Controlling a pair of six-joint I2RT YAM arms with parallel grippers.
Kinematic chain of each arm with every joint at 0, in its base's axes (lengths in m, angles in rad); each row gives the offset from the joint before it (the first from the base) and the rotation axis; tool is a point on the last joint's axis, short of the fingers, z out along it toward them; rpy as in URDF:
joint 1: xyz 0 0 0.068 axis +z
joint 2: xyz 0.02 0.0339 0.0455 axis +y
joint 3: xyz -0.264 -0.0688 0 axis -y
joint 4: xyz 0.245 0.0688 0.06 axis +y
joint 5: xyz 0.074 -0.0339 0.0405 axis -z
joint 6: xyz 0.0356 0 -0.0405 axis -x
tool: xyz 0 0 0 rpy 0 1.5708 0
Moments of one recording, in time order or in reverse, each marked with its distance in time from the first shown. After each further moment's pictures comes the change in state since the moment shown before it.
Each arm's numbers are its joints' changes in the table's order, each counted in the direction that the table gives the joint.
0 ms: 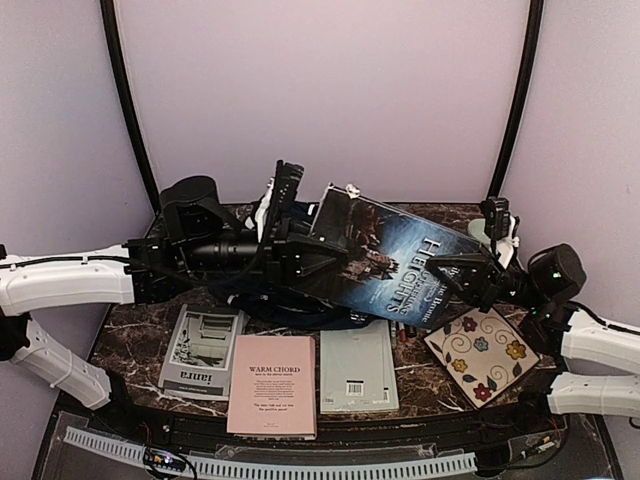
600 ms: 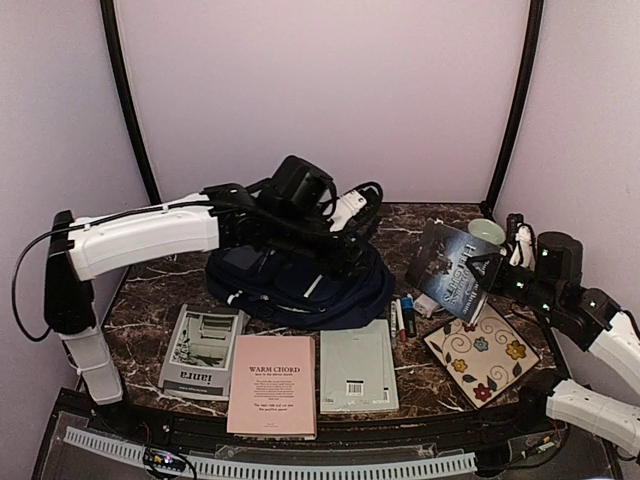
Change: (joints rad) left arm 0.014 0.412 0.566 0.782 -0.446 -0.281; right arm -0.206 -0.241 0.179 1.208 0.769 0.056
